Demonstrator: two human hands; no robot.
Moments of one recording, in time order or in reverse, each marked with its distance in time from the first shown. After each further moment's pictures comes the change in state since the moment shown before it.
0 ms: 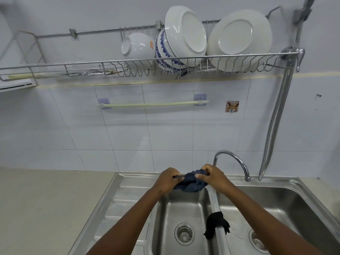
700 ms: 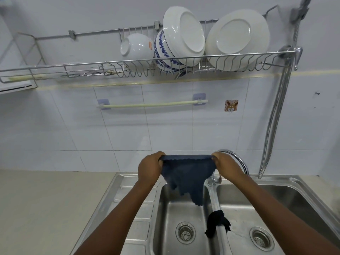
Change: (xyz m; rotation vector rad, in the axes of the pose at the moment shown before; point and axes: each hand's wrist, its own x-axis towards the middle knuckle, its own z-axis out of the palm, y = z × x) left_hand -0.004 -0.004 -0.053 0.281 0.459 -0.096; right_hand 0.017 0.000 -0.045 -0.418 0.116 -0.062
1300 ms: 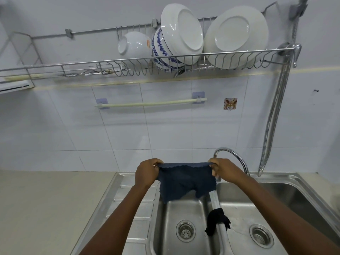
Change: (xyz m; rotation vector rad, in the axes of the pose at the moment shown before) left_hand -0.006 -0.025 0.010 -0.136 -0.110 -0.072; right_hand -0.012 0.002 0.003 0.119 -0.163 0.010
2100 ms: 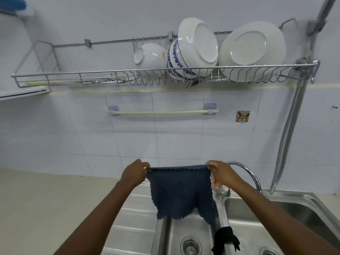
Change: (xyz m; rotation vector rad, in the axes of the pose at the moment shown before) left_hand 0.029 -0.038 -0.067 0.332 -0.086 0.000; right_hand 0.023 -0.060 -0.002 0.355 -0.015 0.118
